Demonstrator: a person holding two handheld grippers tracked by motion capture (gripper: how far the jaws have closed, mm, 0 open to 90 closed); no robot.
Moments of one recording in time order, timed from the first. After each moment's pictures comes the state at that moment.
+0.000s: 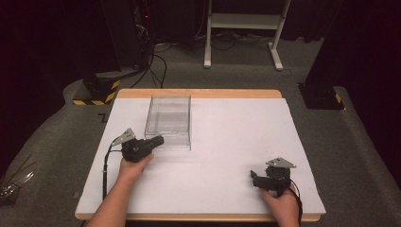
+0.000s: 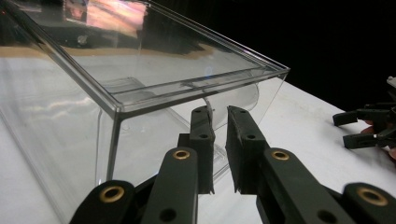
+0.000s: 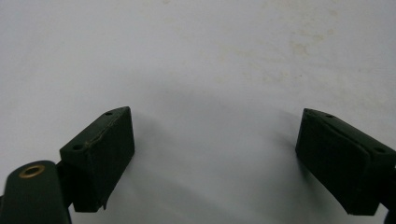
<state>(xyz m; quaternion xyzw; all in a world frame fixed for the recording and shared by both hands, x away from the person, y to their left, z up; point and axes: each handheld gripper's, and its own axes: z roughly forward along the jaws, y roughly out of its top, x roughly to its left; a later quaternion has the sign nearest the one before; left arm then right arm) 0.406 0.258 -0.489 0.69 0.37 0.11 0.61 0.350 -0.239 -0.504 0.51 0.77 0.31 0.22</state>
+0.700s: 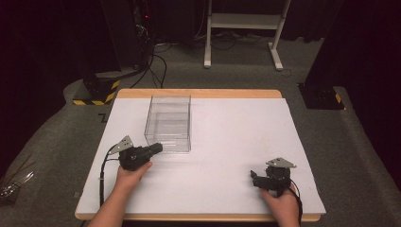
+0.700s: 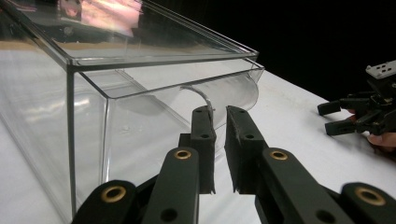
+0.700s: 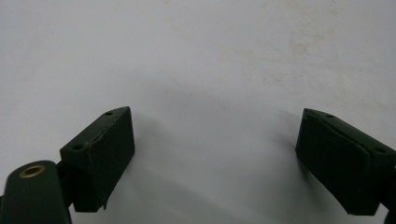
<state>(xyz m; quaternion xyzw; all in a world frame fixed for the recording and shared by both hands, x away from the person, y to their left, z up) 0.377 0.258 -0.490 0.69 0.36 0.12 0.61 0.350 -0.239 -0.504 0.51 0.77 0.31 0.22</state>
